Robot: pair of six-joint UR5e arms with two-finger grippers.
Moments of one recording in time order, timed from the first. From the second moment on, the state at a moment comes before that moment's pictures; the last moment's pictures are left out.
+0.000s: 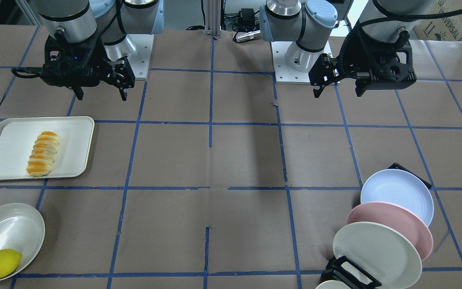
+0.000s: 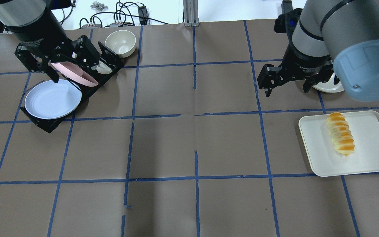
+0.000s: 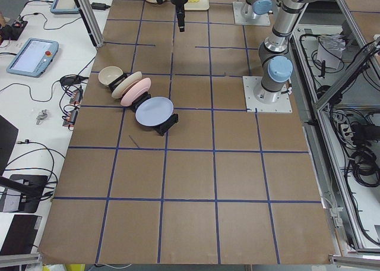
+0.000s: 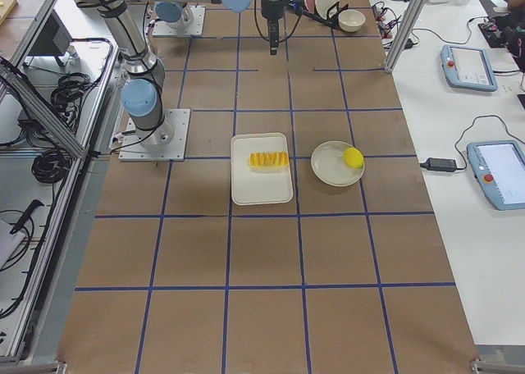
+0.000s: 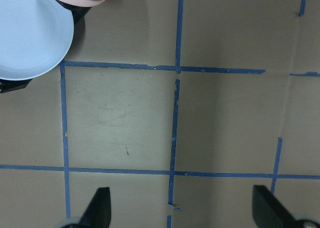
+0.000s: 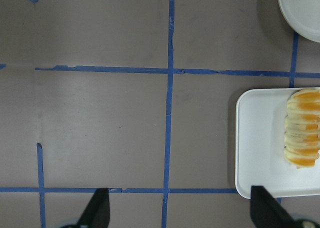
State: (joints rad) left arm -1.52 -1.59 -1.45 -1.74 1.58 -0.01; right arm 1.62 -1.64 1.68 -1.64 -1.61 0.01
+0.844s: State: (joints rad) left arm -1.53 -1.59 -1.45 -1.74 1.59 -0.02; right arm 1.56 -1.64 1.63 -1.59 -1.70 -0.21
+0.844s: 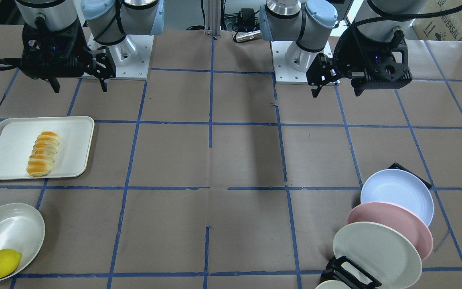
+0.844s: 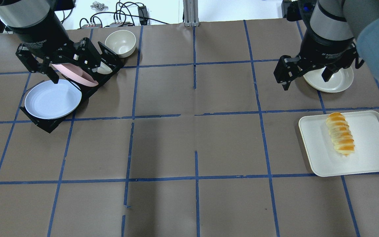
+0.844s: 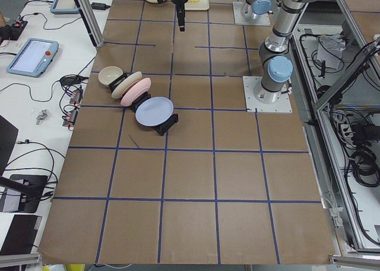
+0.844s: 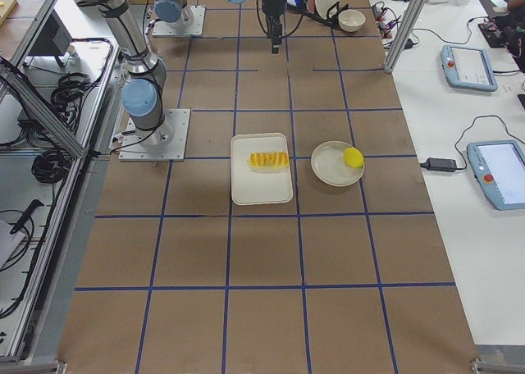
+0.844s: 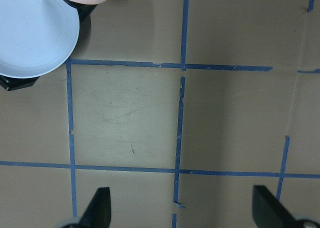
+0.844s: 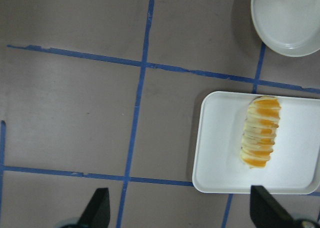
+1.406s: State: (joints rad) left arm -1.54 -1.59 -1.45 -1.74 1.58 -0.02; right arm 1.23 -1.62 2.02 -2.08 -1.73 -0.54
